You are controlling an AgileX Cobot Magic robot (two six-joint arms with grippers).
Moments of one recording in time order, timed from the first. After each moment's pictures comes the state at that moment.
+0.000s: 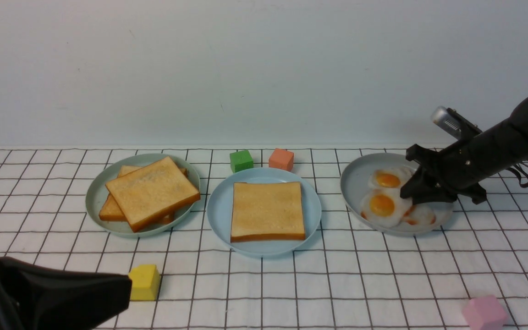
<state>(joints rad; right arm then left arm) -0.07 2.18 -1.57 0.76 0.81 -0.29 -0.87 0.64 -0.74 0.06 0.64 -0.40</state>
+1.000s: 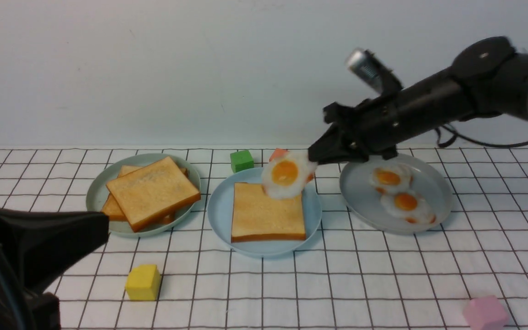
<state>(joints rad) 0.23 2.07 -1.64 0.98 0.89 -0.47 -0.87 0.64 -0.74 0.38 0.56 -0.60</state>
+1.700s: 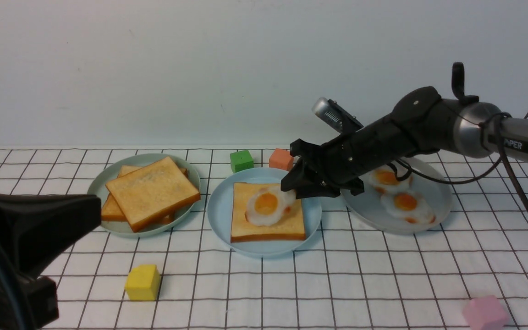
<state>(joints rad) 0.27 2.24 -1.71 0.98 0.80 -0.34 -0.87 0.64 -0.74 0.43 0.55 -0.63</state>
